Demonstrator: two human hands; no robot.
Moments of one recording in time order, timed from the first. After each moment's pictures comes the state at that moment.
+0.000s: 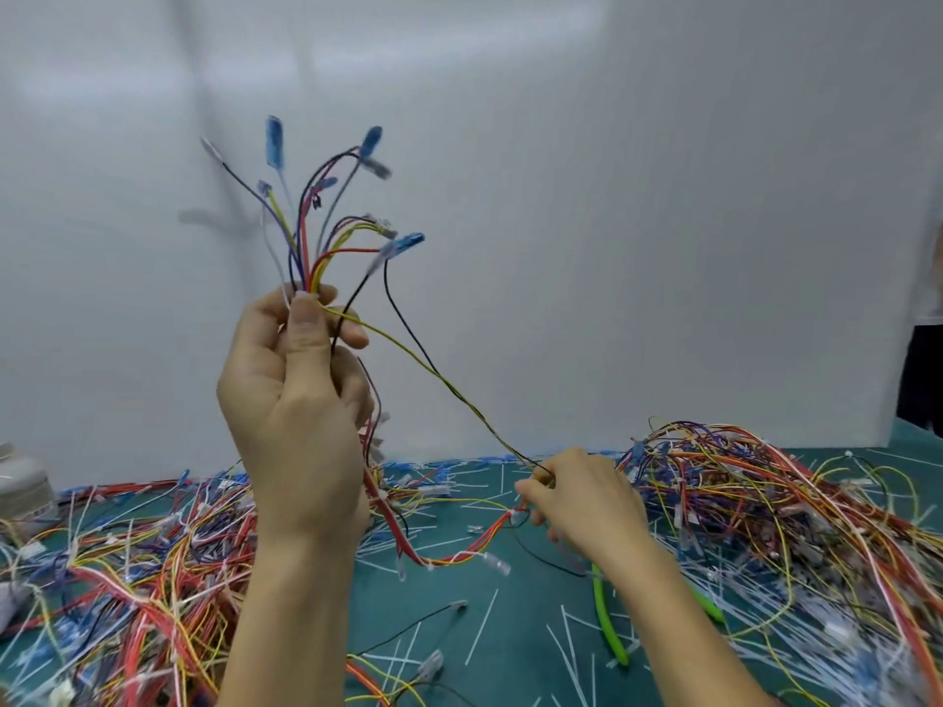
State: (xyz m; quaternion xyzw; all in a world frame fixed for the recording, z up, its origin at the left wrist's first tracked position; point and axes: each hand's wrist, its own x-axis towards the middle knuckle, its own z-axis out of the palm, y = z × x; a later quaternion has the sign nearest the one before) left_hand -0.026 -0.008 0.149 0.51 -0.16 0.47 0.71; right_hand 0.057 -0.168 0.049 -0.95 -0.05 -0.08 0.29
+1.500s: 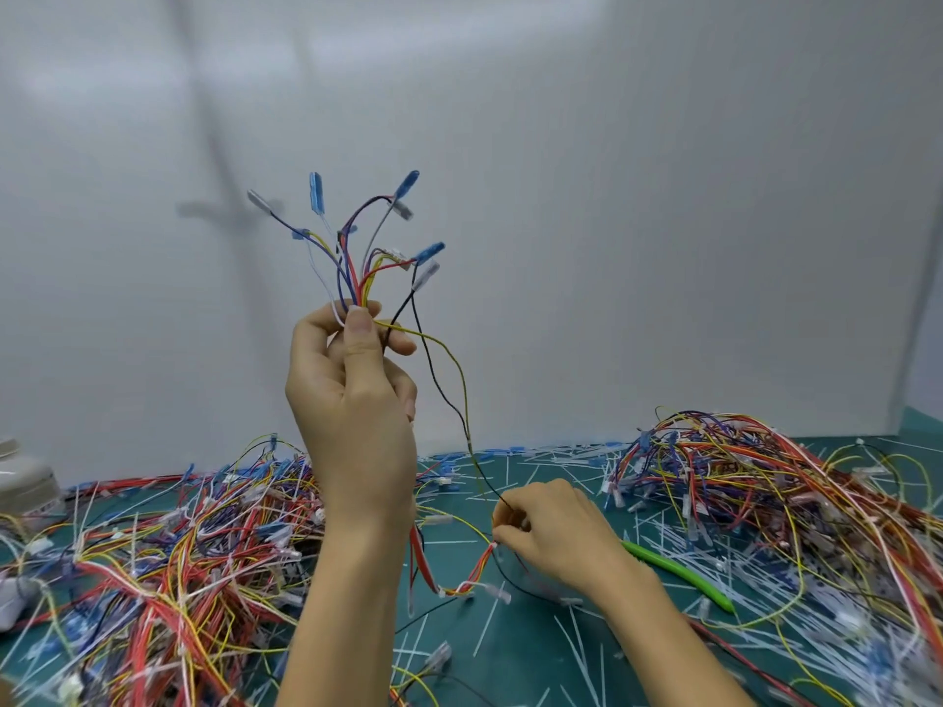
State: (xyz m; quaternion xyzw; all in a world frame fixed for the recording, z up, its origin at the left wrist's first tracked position) left_hand -0.004 -0.020 0.131 0.55 -0.09 0.47 0.68; right_hand 0.073 -0.153 0.006 -0.95 -0.21 -0.06 0.24
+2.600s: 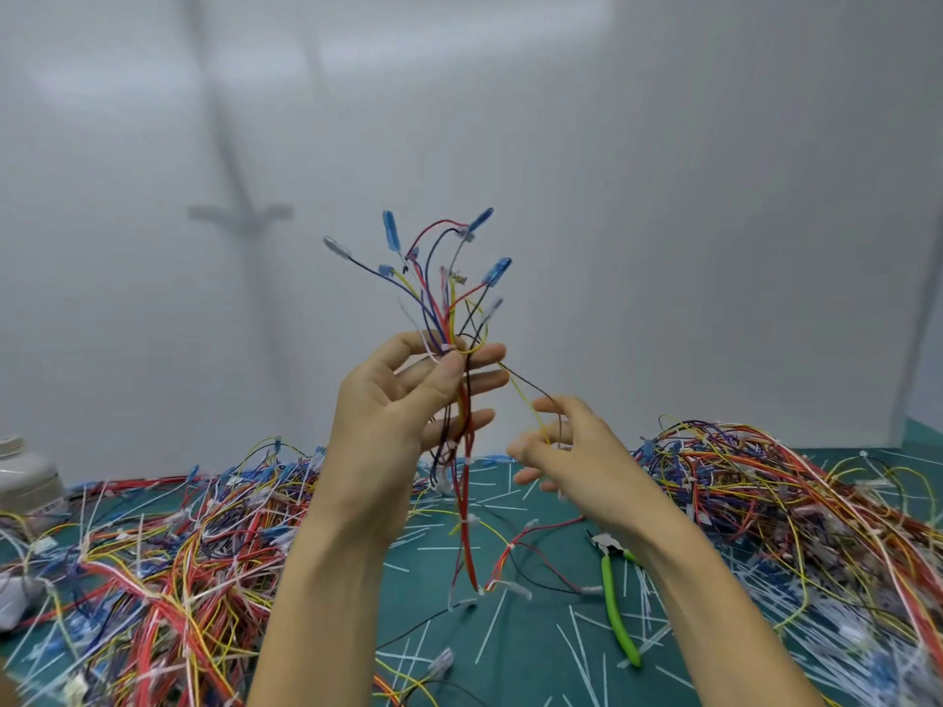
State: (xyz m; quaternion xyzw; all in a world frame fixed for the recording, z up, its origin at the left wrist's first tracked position) left_hand -0.004 -0.006 0.126 0.62 -0.20 0.19 0.74; right_hand 0.058 -0.166 0.069 -0.79 -0.14 -0.03 0.60
